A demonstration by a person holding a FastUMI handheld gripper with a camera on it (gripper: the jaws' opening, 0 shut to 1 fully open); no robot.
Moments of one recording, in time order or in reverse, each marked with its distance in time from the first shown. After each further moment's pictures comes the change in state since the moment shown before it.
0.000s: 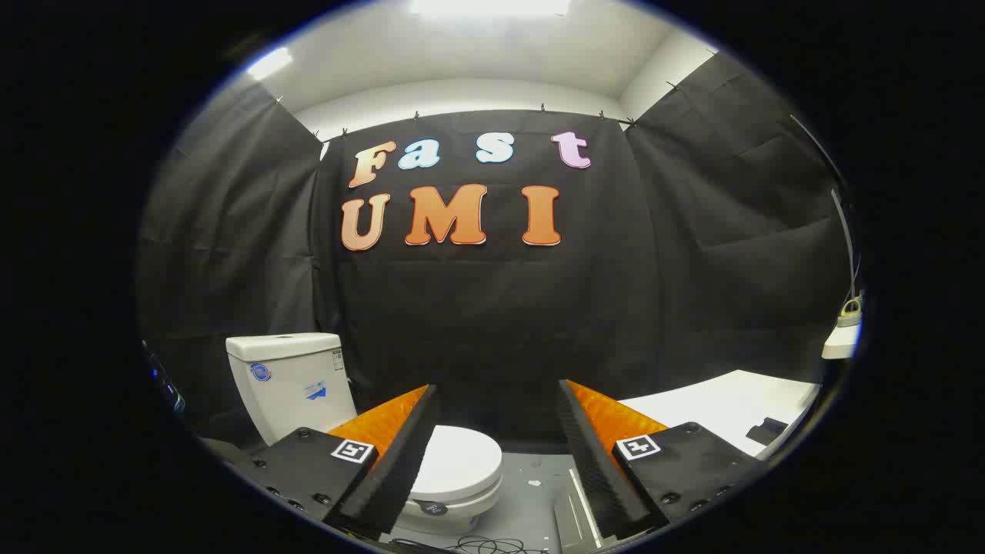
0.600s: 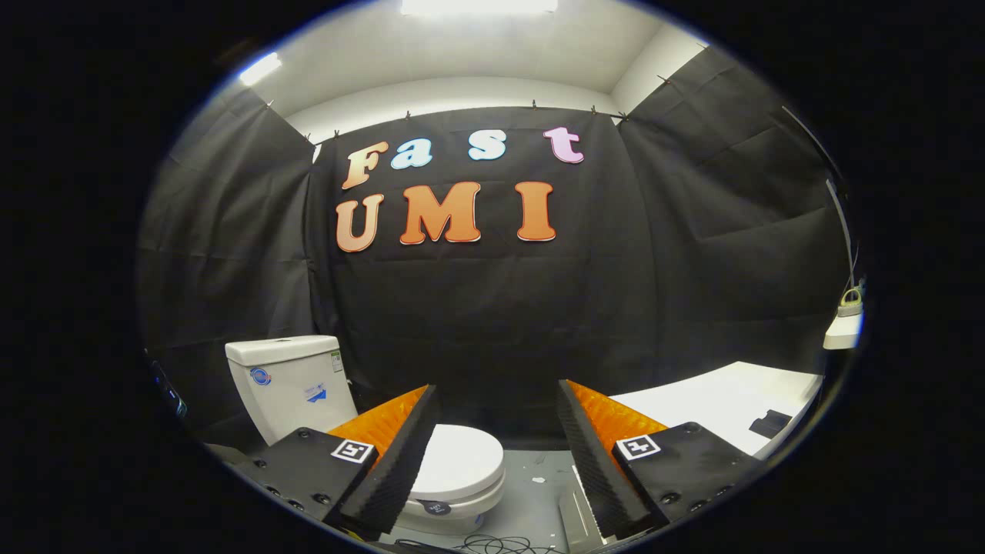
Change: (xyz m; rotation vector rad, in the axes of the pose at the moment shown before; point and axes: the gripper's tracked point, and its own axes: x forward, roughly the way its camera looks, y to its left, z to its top) arm 0.000 -0.005 -0.005 0.037 0.014 -0.008
